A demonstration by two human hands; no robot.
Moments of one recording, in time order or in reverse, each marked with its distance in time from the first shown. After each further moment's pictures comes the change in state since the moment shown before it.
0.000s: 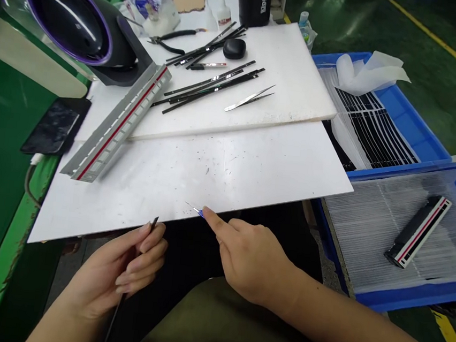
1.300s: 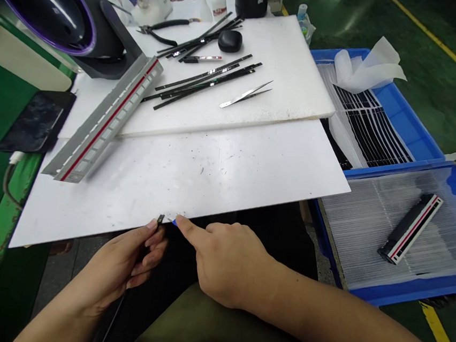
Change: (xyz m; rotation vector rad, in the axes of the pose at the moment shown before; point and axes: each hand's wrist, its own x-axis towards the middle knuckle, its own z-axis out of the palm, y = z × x) left_hand 0.013 -0.001 0.006 0.412 0.322 0.030; right_hand 0.020 -0.021 -0.005 -0.138 -0.144 -0.041
